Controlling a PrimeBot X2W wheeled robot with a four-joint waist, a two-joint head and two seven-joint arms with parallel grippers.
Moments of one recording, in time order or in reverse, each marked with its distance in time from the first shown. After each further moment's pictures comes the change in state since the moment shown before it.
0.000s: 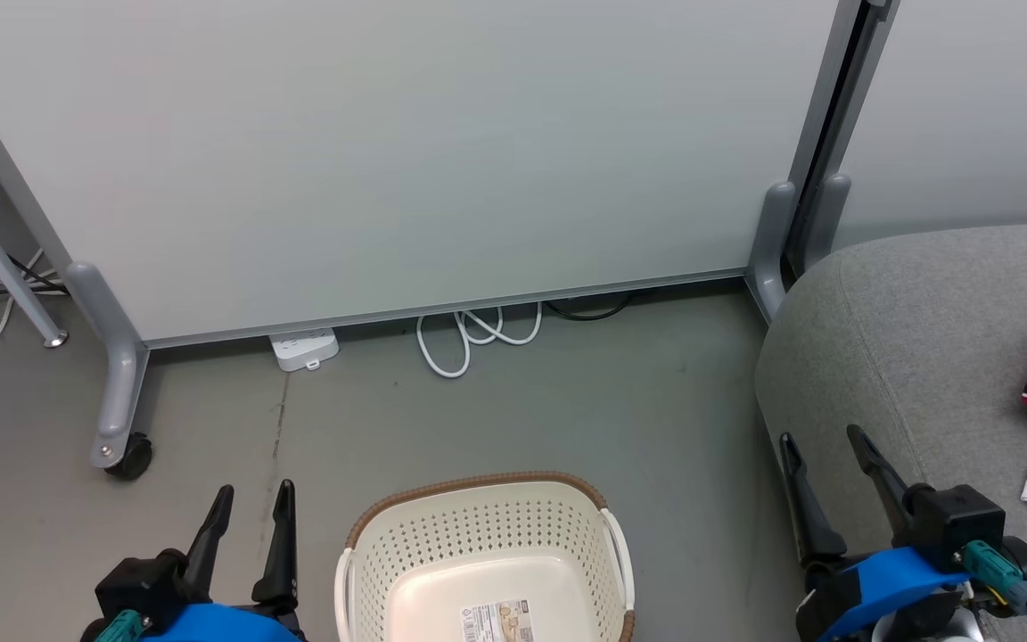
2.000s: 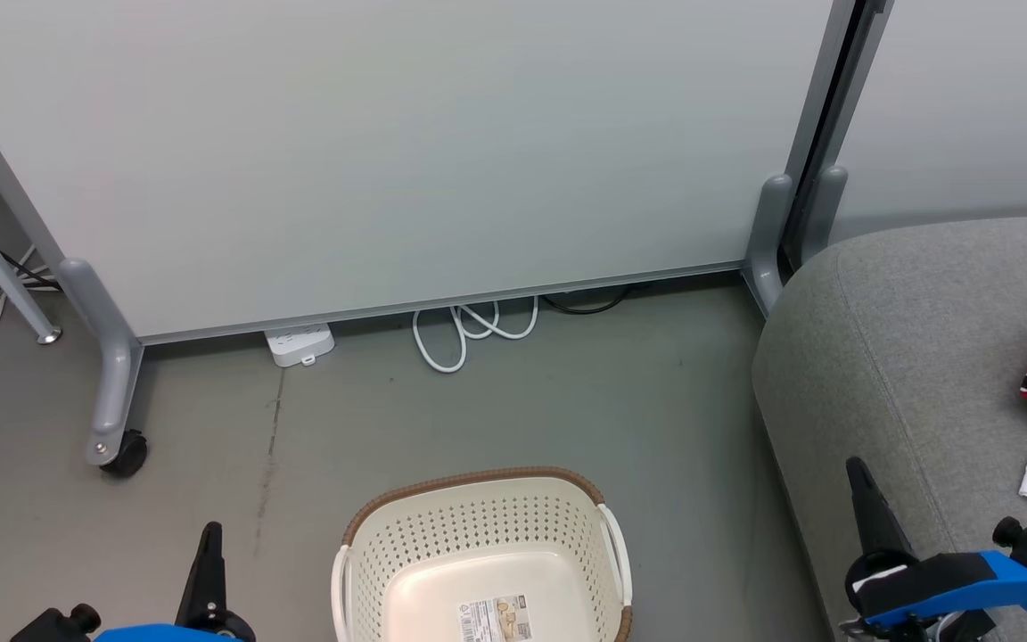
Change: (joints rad) left arm 0.062 -0.031 0.095 -0.048 -0.687 0.000 0.201; right arm -0.018 0.006 -0.062 0.132 0.819 0.000 0.079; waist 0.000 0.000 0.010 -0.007
